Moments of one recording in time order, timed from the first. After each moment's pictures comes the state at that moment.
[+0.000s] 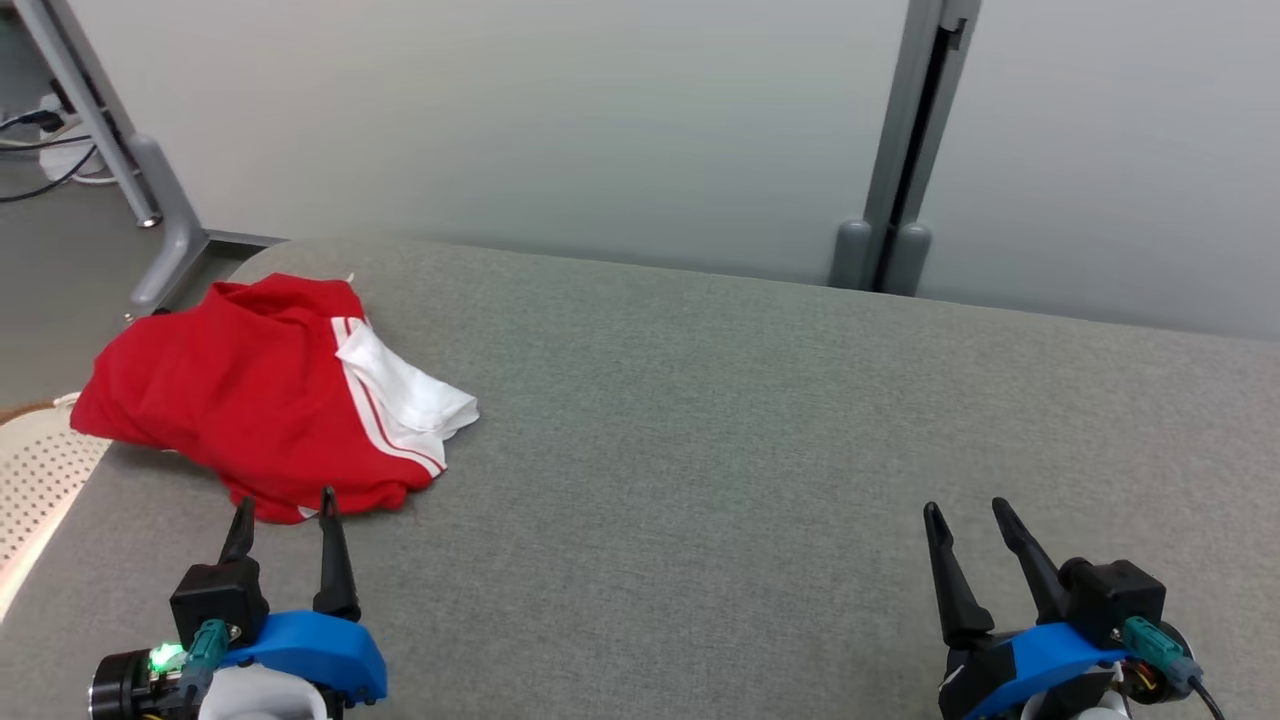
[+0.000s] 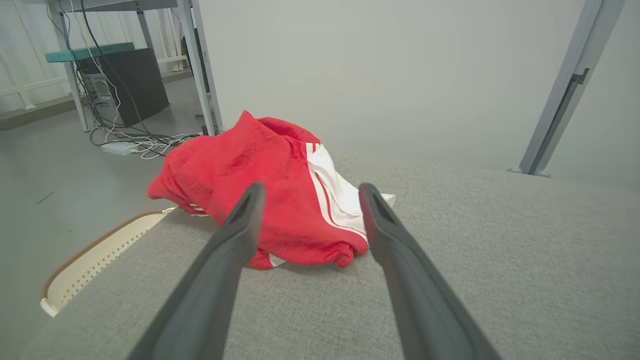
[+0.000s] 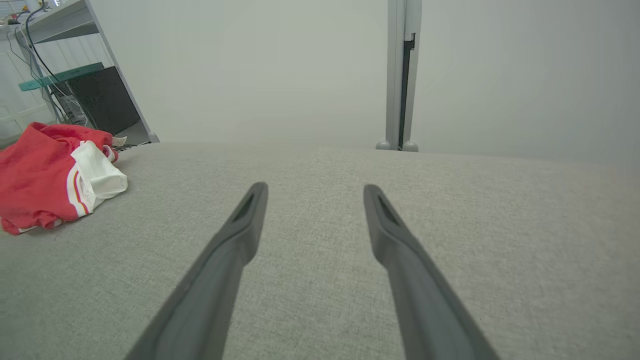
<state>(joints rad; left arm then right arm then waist) -0.11 0.13 -0.05 0.38 -0.16 0.06 -0.18 -0.12 -0.05 0.03 0.42 0.17 0.13 -0.26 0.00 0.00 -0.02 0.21</state>
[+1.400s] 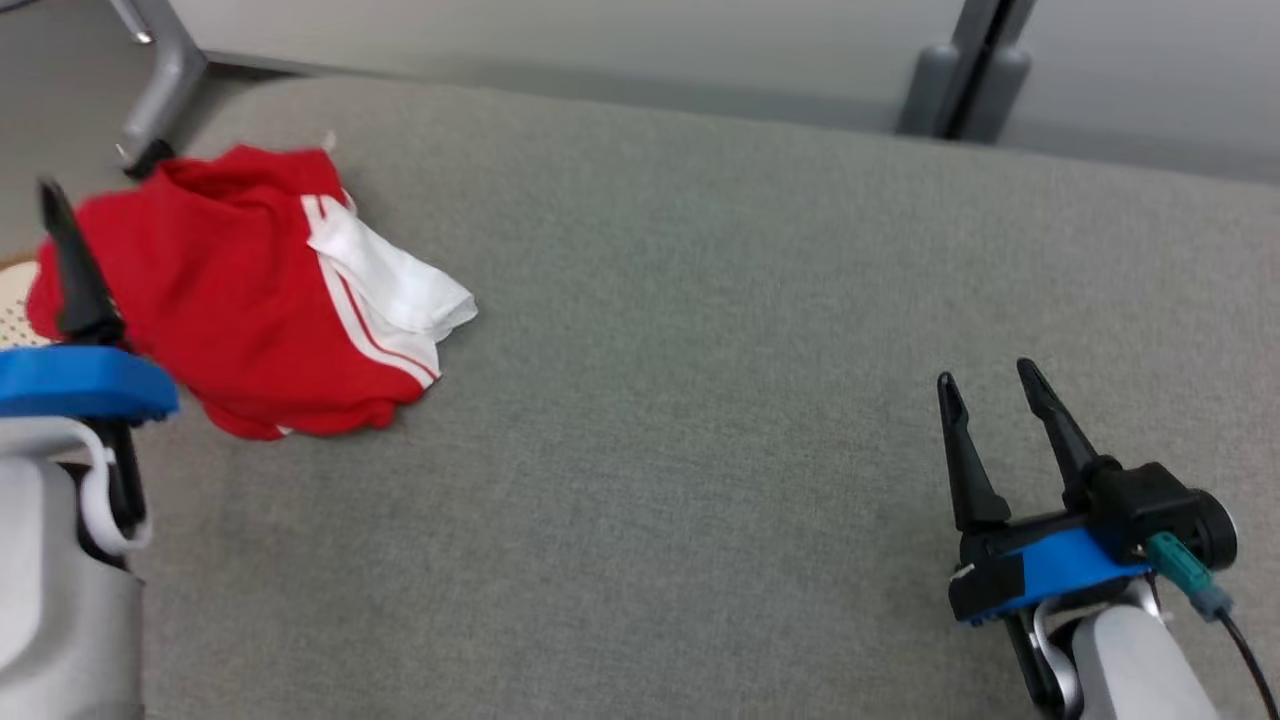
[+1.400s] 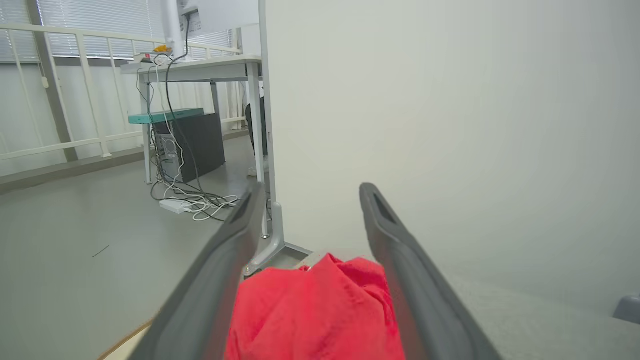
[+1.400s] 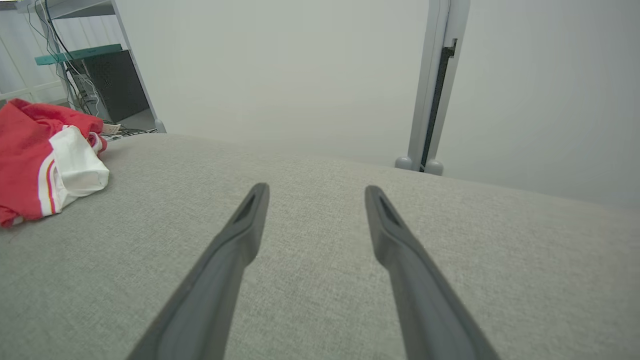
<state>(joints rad) -0.48 0.27 0.08 0.43 -0.29 0.03 -0.24 -0.22 -0.05 0.01 0.27 0.04 0.13 -0.26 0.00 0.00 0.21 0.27</state>
